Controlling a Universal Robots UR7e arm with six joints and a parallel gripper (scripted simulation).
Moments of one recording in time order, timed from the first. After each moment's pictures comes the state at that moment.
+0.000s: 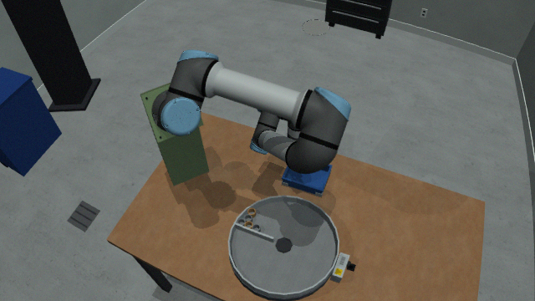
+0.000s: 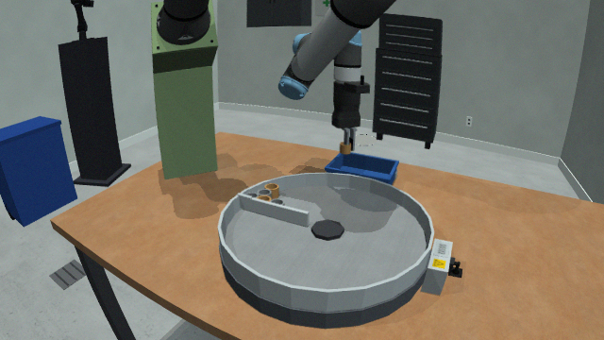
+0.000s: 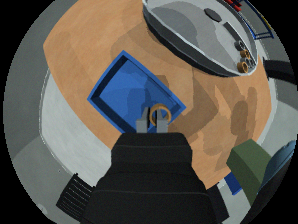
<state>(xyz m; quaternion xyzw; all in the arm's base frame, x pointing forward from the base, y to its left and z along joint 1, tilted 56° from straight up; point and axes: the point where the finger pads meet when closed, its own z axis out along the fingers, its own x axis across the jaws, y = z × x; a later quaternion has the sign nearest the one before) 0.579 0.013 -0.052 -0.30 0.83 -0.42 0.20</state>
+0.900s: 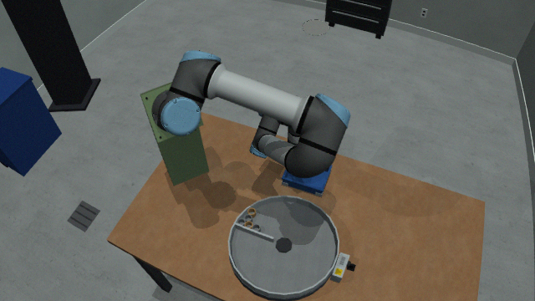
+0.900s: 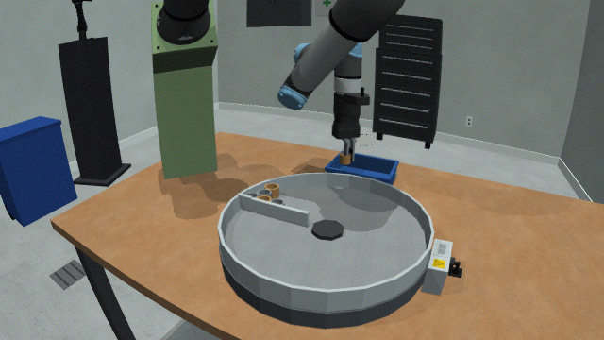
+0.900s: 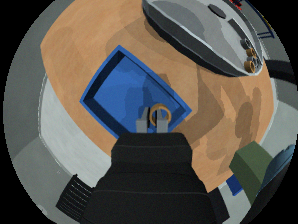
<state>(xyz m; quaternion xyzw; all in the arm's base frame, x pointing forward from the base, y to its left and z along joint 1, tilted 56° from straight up) 0.598 -0.005 -0.070 -0.29 0.83 -0.42 0.20</state>
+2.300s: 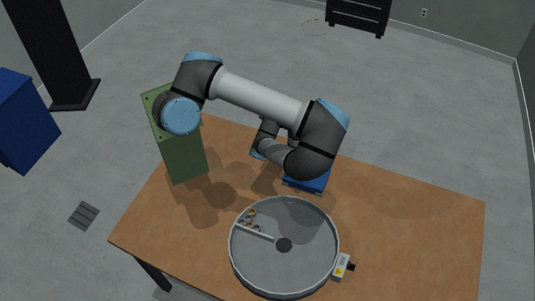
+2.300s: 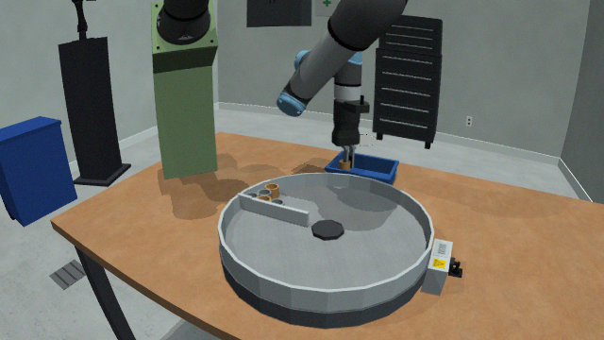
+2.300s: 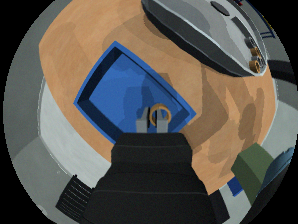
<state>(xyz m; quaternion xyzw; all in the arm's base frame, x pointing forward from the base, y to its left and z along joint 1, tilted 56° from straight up) 0.611 -0.017 -0.082 -0.29 0.83 -0.42 0.20</state>
